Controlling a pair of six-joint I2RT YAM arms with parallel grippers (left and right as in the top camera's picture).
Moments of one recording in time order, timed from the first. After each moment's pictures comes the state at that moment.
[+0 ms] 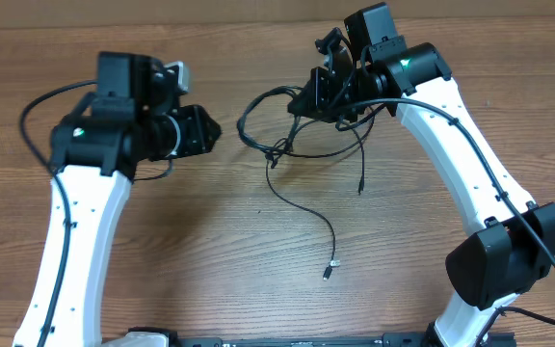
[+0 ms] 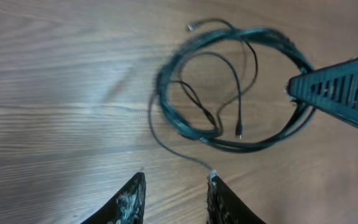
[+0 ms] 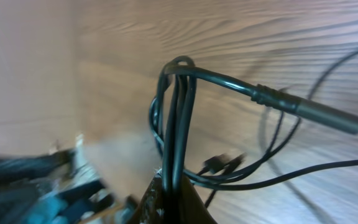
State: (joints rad) left arm -0.12 1.45 1.51 -1.08 0.39 -0.31; right arm 0.36 1.90 1.85 -1.00 -0.67 0.47
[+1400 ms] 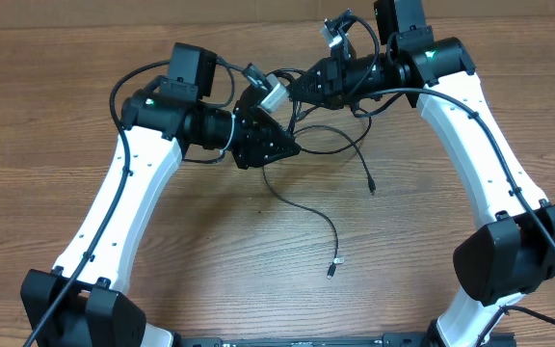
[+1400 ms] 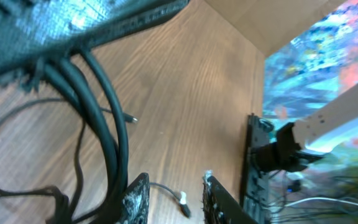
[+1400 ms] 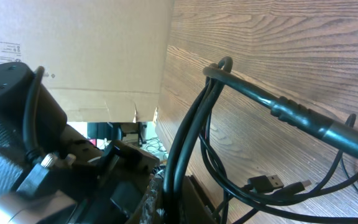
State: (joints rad) left arm -0.27 1.64 1.51 -0.95 0.99 0.39; right arm 0.27 1.90 1.85 -0.91 -1.07 0.44
